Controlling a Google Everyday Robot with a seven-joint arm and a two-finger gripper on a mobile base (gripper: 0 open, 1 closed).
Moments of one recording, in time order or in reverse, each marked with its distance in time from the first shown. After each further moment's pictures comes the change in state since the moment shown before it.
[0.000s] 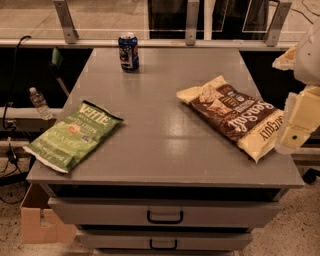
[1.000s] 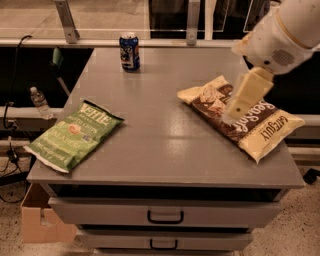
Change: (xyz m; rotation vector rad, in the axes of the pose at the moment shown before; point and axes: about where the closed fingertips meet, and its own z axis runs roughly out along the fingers) arm -0.075 -0.048 0.033 0.023 -0.231 -0.003
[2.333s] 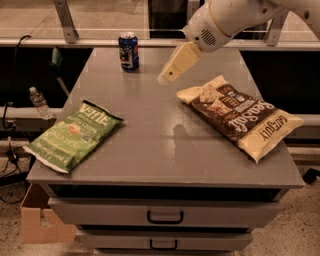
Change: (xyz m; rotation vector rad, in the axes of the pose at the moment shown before) arm -0.120 -0.081 0.081 0.009 -0.301 0.103
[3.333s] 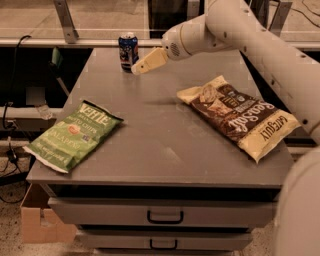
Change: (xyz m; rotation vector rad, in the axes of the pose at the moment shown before) arm -0.026 -0.077 0.121 0.054 -0.269 0.153
